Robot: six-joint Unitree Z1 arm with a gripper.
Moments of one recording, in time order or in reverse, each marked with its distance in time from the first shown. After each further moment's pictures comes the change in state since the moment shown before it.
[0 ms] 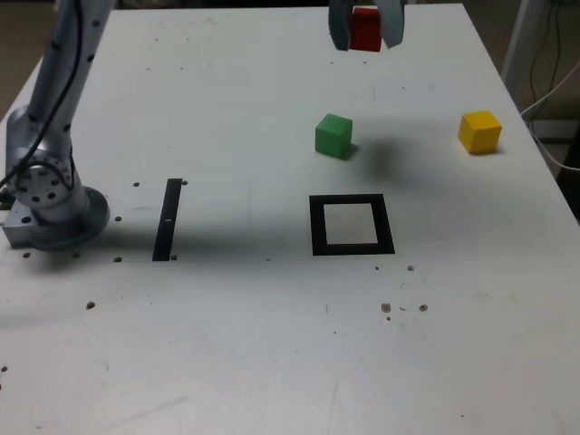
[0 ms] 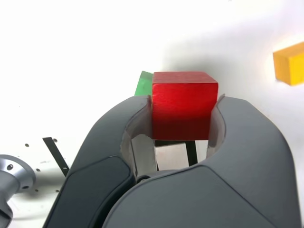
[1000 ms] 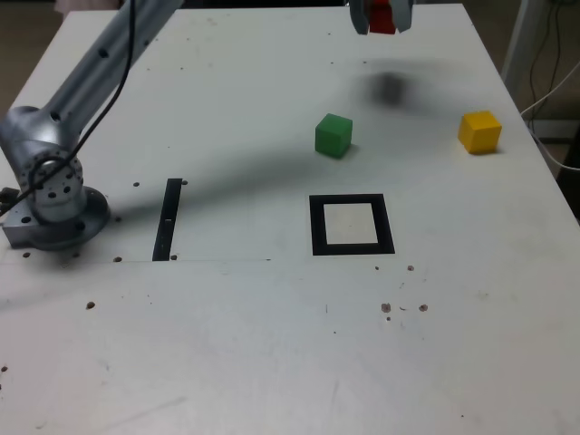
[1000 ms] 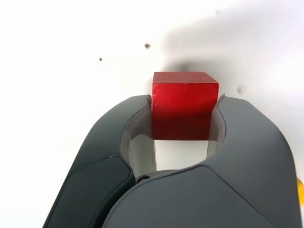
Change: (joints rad) arm 0.265 0.373 -0.503 0.004 0.016 0.354
